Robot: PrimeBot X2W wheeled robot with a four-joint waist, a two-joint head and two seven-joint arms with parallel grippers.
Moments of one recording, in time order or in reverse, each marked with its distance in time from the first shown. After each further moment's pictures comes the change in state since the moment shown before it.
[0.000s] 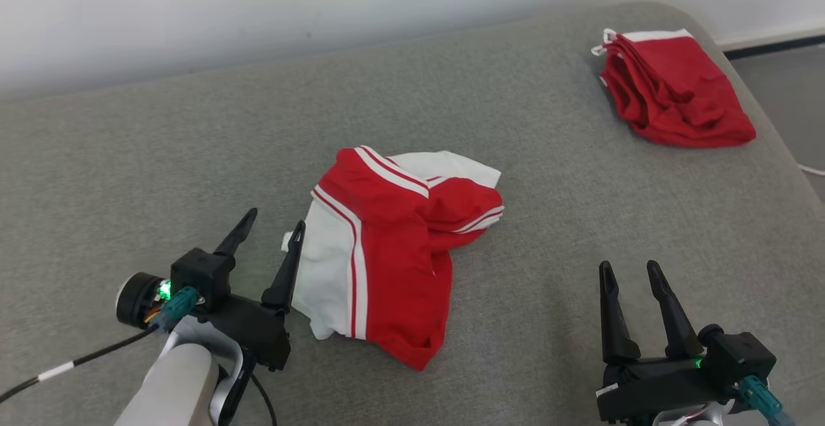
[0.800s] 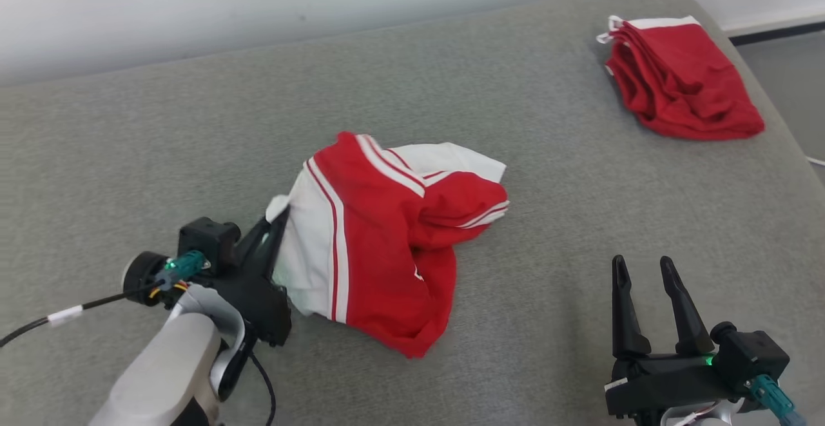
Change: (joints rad) left arm -0.163 0.025 -0.214 0.193 -0.207 0.001 0.005; right arm -0.009 0.009 -0.030 -0.010 0.001 0.000 0.000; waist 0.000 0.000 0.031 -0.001
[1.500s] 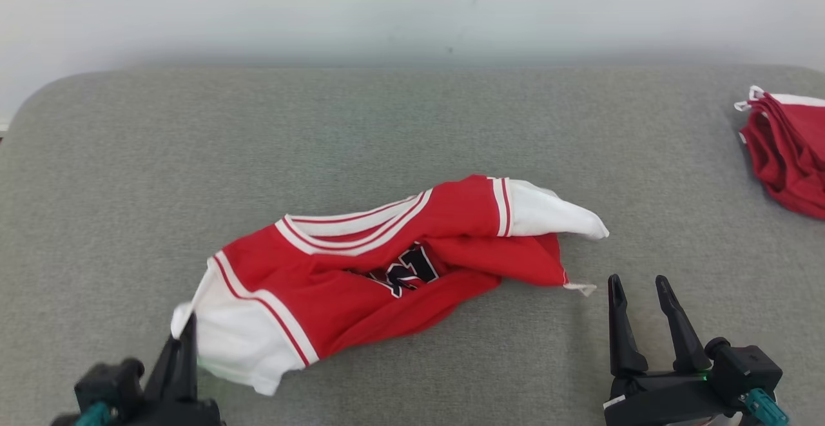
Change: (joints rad) left arm 0.488 0.087 0.325 -0.426 0.007 0.188 -0.005; right arm 0.038 -0.001 0.004 0.013 -0.006 0.000 0.000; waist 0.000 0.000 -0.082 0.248
